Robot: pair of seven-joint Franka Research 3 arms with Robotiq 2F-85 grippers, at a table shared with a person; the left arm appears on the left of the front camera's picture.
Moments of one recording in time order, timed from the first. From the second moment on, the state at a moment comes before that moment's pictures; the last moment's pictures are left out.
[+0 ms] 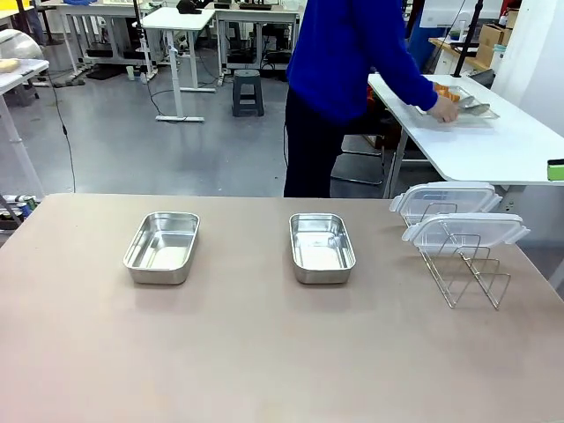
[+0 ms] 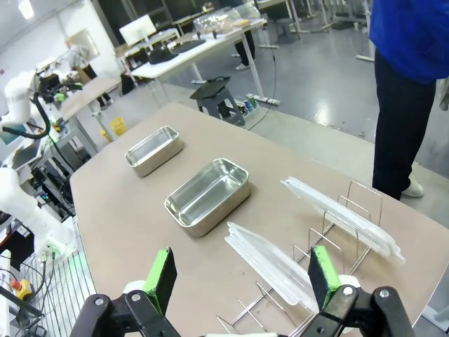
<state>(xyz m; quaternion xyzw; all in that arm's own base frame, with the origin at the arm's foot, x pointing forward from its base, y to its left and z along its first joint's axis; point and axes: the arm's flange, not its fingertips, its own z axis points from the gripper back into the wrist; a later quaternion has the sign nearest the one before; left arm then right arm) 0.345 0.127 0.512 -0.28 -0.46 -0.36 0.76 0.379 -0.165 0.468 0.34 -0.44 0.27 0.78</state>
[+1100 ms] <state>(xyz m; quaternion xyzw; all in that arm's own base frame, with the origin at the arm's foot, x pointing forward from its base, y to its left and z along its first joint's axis) 0.345 0.127 0.512 -0.28 -0.46 -0.36 0.76 0.380 -0.165 0.466 0.35 -0.44 0.27 0.78</state>
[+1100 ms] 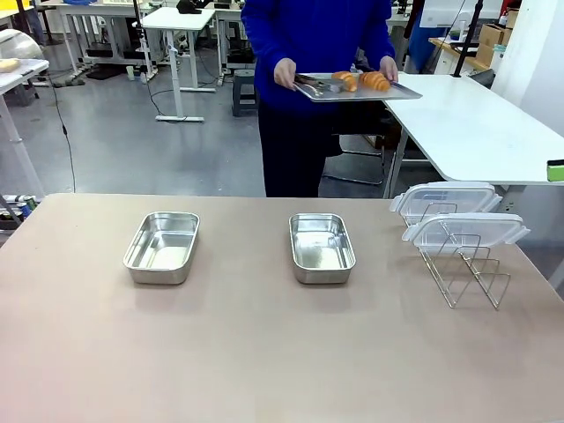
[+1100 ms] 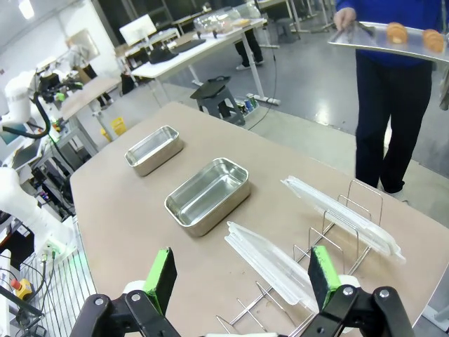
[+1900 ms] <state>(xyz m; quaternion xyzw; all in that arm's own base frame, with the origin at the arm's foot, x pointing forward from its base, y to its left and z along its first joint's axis) 0.345 0.127 0.512 -0.28 -0.46 -0.36 0.76 0.379 -0.165 0.466 0.34 -0.44 0.27 0.78</state>
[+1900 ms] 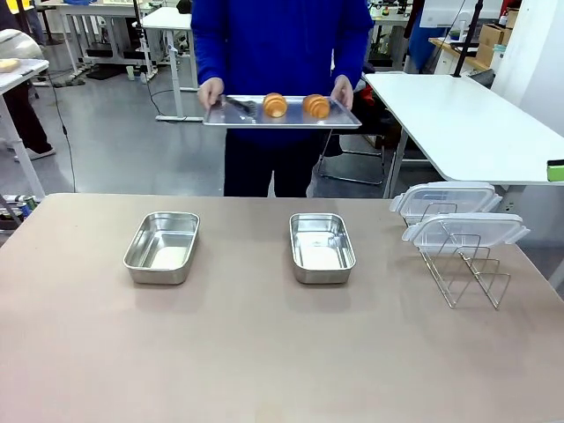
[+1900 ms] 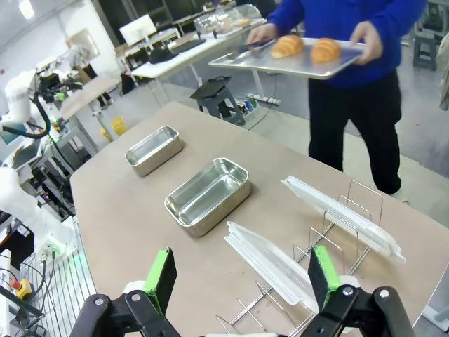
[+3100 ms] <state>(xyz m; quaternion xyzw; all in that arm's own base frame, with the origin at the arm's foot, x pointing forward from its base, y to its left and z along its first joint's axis) 0.345 0.127 0.512 -0.28 -0.46 -0.36 0.76 0.379 -0.165 0.466 0.34 -0.44 0.27 0.78</state>
